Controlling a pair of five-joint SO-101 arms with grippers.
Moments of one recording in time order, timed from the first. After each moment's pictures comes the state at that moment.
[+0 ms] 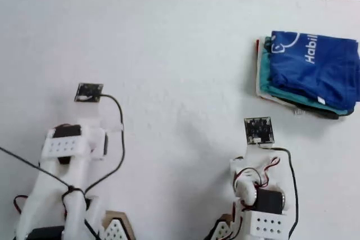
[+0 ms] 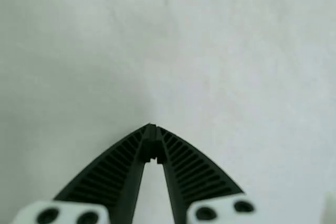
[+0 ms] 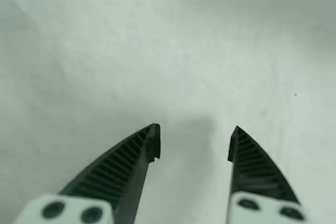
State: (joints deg) left arm -14.2 -34.4 65.9 54.7 -5.5; right arm 3.9 -100.5 96.4 72.1 12.5
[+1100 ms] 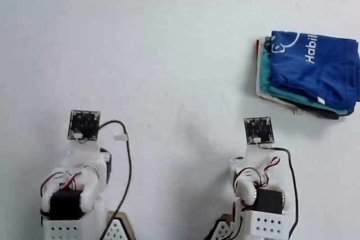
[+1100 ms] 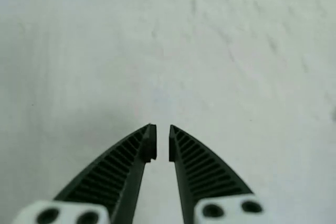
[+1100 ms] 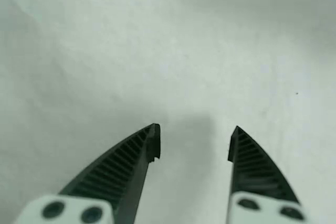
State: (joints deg) left arm -9.8 -103.0 85.0 81.1 -1.2; right arm 3.9 -100.4 96.4 72.1 12.5
